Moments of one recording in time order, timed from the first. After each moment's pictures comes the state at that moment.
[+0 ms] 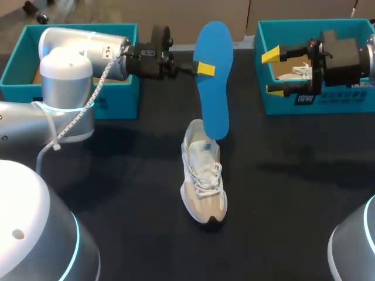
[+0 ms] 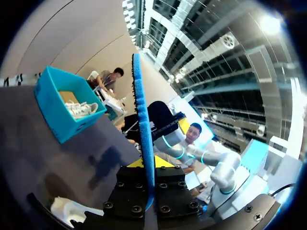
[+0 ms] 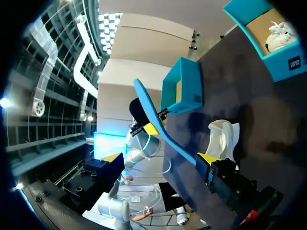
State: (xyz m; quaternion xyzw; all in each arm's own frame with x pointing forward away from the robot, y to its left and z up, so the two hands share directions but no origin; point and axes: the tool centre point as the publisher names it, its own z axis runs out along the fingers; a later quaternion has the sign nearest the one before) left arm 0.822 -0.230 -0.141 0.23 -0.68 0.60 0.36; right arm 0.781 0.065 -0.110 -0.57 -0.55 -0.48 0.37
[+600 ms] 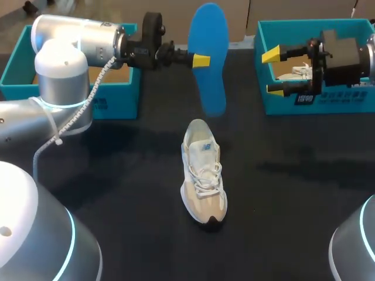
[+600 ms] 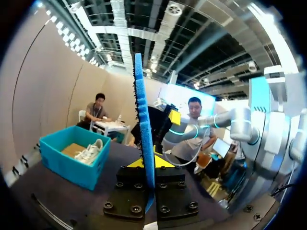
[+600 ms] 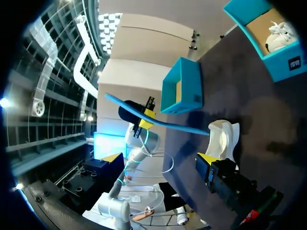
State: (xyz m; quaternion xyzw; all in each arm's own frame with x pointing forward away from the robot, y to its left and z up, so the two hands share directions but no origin) left arm 0.844 -0.223 -0.128 0.03 -0.72 0.67 0.16; right arm 0.781 0.065 -0.110 -0.57 -0.55 -0.48 0.37
